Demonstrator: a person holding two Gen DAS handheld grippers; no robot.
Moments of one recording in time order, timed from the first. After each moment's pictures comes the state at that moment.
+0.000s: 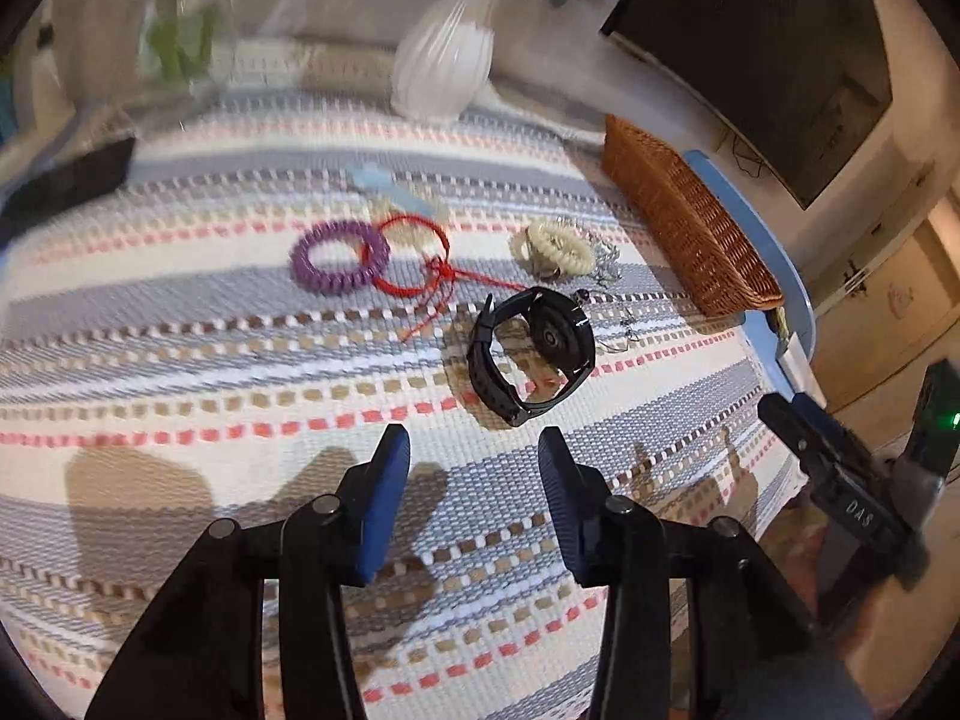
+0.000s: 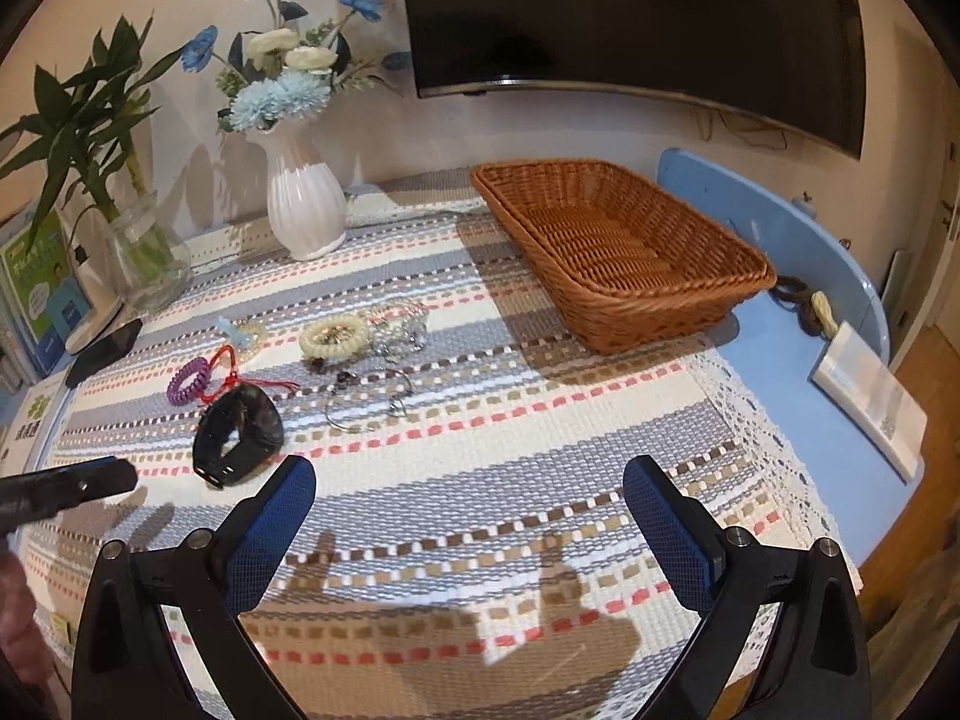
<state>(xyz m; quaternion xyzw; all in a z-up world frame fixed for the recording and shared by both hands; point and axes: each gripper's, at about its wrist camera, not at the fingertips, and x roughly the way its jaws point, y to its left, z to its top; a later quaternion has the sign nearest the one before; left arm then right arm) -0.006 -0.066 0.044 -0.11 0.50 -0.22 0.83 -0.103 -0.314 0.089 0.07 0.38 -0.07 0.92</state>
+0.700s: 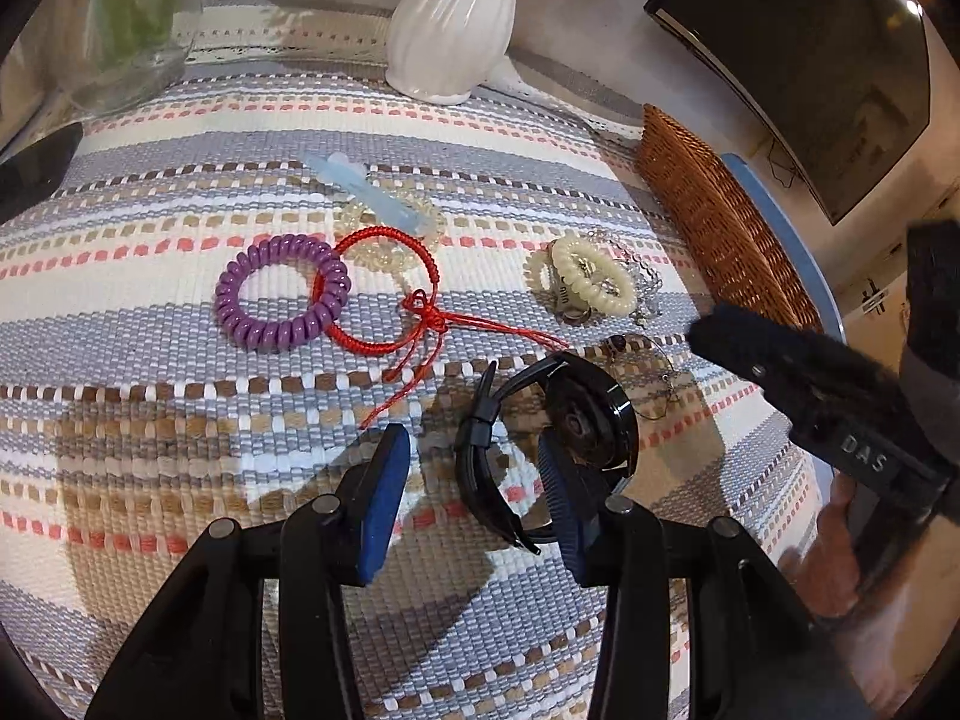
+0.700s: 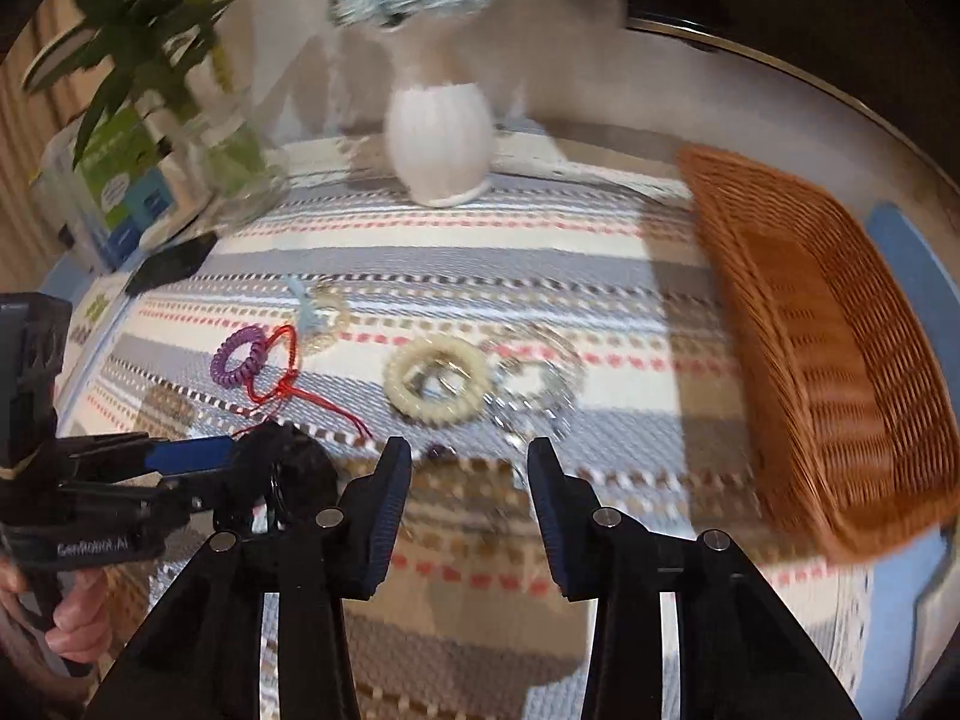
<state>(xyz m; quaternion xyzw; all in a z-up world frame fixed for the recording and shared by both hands) 0.049 -0.104 0.015 -0.11 0.51 -0.19 0.83 0.034 -0.277 0.074 -0.01 0.47 0.13 0.88</state>
